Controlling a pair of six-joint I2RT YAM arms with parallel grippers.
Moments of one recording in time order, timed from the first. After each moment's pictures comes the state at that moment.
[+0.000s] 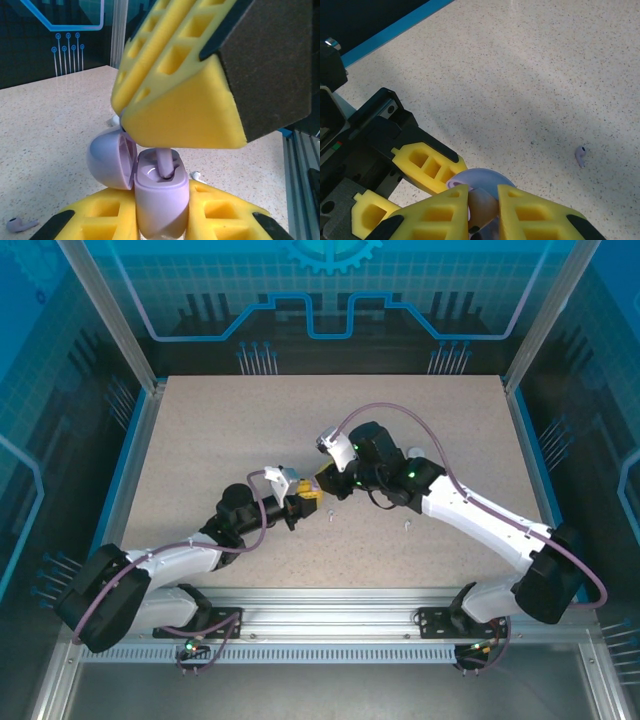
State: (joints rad) left arm -0.59 1.23 0.37 0.80 0.45 -0.16; right arm 0.77 1.39 1.19 -0.44 -0.20 0.05
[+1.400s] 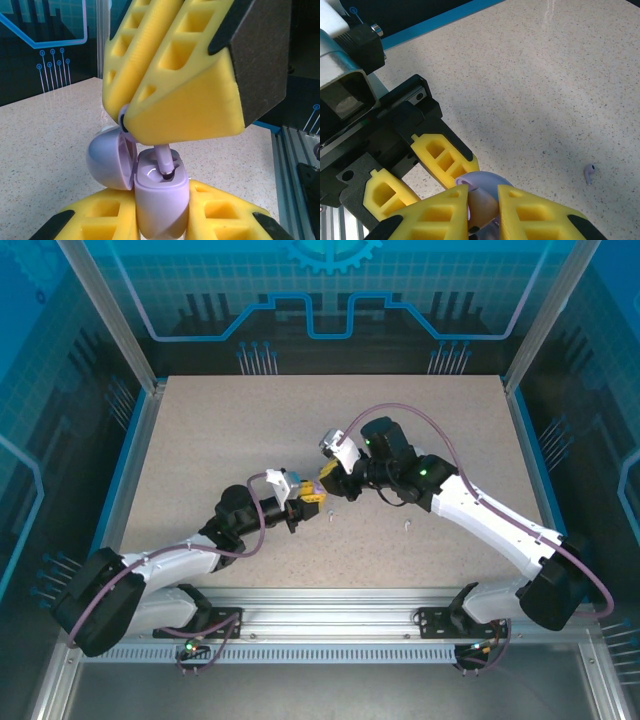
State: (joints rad) left arm -0.61 1.20 0.37 0.81 0.47 -0.11; right arm 0.72 1.35 1.19 -0.48 -0.37 -0.11
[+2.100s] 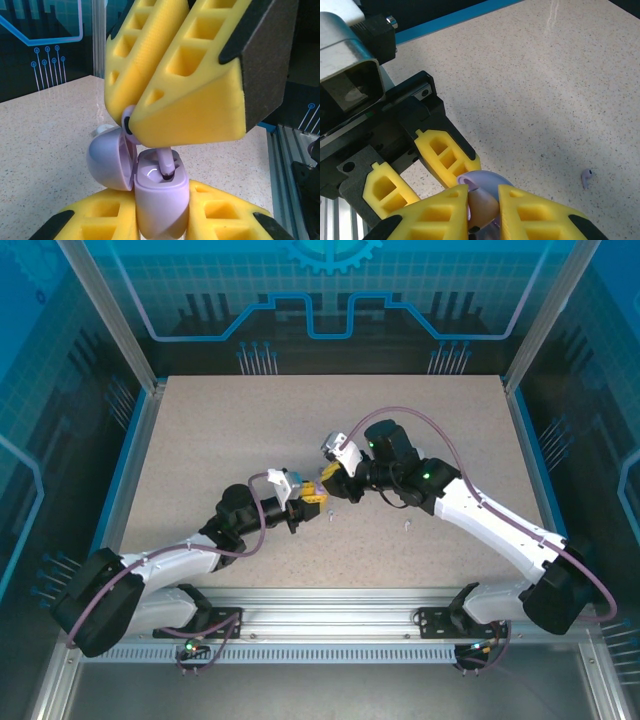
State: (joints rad) left arm -0.61 1.20 0.38 0.79 0.48 -0.11; right arm 0.72 1.32 1.15 -0.45 -0.38 -0.16
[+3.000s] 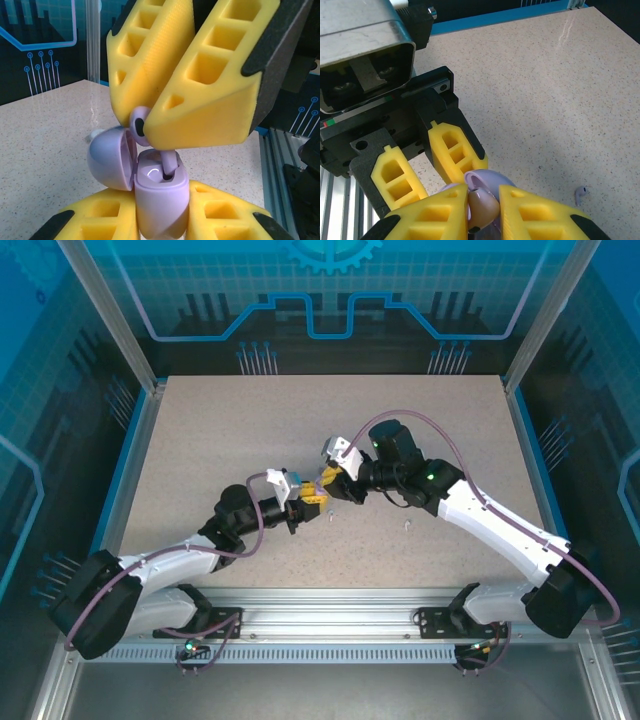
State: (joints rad) left arm -0.61 1.18 0.38 0.80 0.50 -0.14; right arm 0.71 1.30 1.14 -0.45 -0.44 -0.31
